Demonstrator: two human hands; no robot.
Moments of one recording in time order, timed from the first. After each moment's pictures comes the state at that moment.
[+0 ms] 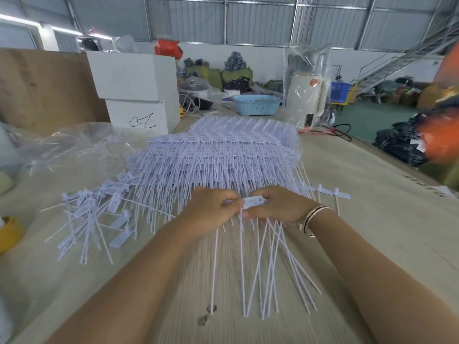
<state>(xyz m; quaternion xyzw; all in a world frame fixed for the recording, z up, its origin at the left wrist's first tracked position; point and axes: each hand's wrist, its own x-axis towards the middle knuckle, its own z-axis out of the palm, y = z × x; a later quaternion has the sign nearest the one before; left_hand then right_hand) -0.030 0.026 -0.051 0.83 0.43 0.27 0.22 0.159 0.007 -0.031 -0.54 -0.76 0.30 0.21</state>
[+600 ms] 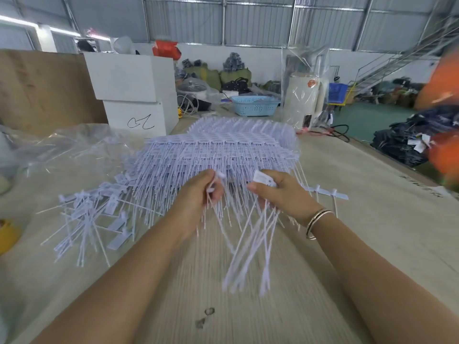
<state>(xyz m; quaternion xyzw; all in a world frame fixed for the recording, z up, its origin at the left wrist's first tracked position) -0.030 0.036 -0.040 0.57 0.34 0.49 0.56 0.160 0.000 -0.025 -0.47 -0.70 0.31 0.44</state>
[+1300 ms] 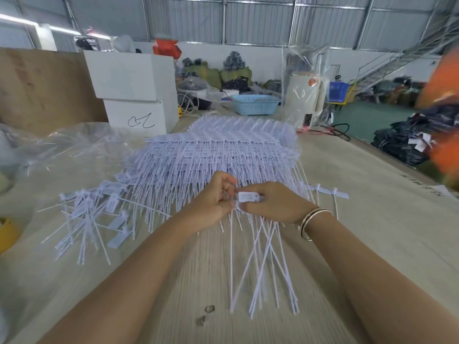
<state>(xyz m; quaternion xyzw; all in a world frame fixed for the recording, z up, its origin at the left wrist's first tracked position) -0.027 0.024 -0.046 0.78 0.35 0.33 0.40 0.152 0.008 -0.032 -0.53 -0.78 0.21 0.24</state>
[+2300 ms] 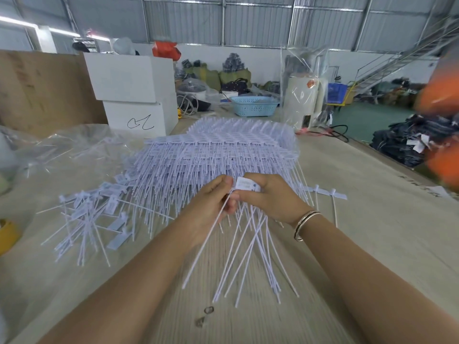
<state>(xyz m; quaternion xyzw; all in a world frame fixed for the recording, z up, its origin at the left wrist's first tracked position) -0.013 0.017 -0.047 0.52 0.26 0.48 0.66 0.140 -0.003 -0.023 -0.48 -0.75 0.23 0.39</state>
